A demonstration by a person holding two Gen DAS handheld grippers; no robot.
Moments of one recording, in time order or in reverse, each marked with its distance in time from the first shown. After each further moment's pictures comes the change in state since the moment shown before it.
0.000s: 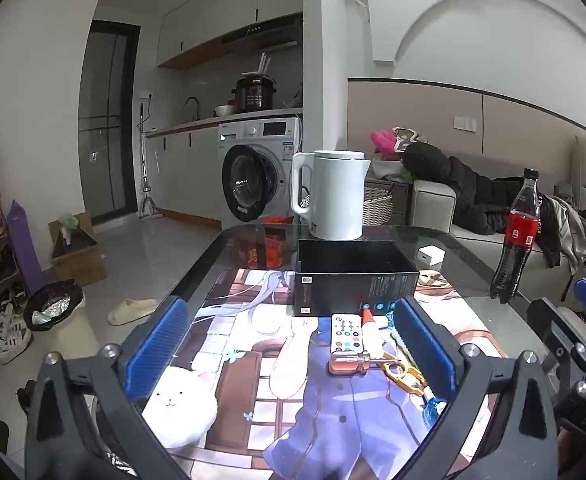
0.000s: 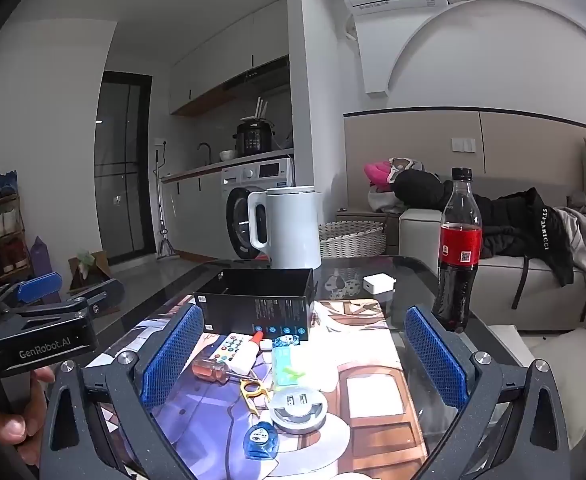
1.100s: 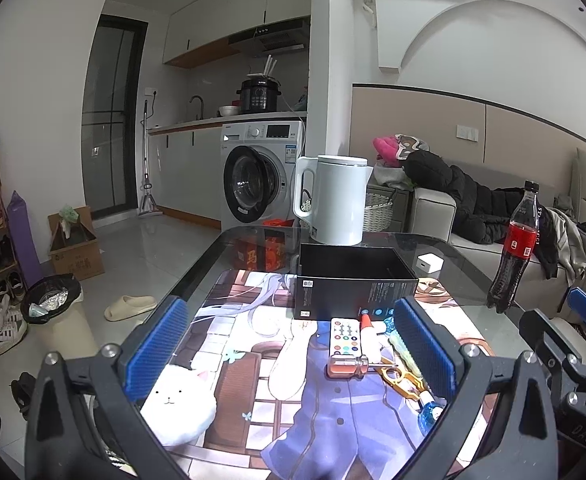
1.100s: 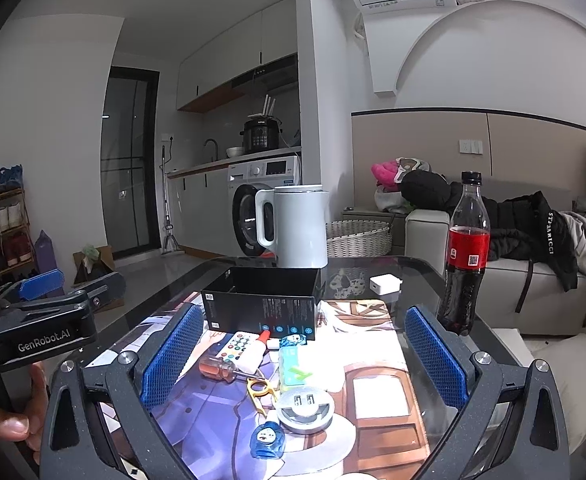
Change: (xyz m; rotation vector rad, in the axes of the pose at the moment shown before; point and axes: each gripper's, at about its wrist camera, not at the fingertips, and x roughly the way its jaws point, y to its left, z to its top) left arm -0.002 0.015 0.001 -0.070 0.005 -0.008; right arm -0.002 0.005 0.003 -0.013 0.000 0.026
